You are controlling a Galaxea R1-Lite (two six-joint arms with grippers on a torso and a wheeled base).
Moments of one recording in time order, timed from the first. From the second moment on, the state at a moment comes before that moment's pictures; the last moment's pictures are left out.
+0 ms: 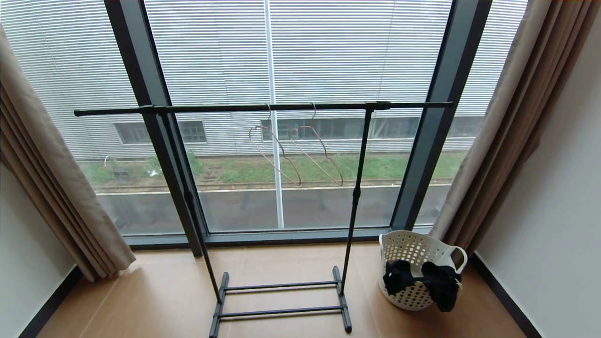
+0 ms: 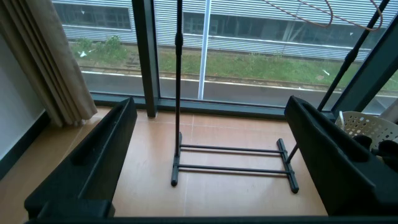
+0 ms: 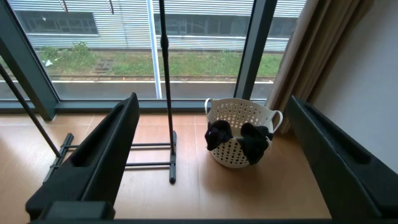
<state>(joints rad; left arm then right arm) 0.00 0.00 -0.04 0.09 0.11 -0.03 0.01 0.00 -0.05 0.12 -0.04 0.02</state>
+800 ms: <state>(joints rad) 0.00 0.00 -0.04 0.09 0.10 -0.03 0.01 0.00 -0.06 0.12 -0.03 0.03</state>
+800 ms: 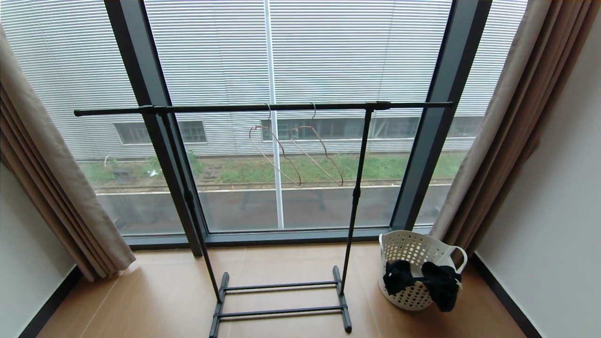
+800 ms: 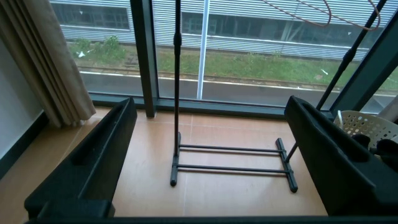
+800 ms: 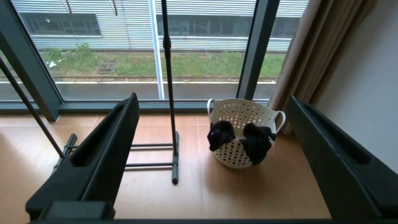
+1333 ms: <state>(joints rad) 0.00 0.00 -0.04 0.09 0.09 -0.03 0.01 0.00 -0.05 0.12 -0.03 0.03</state>
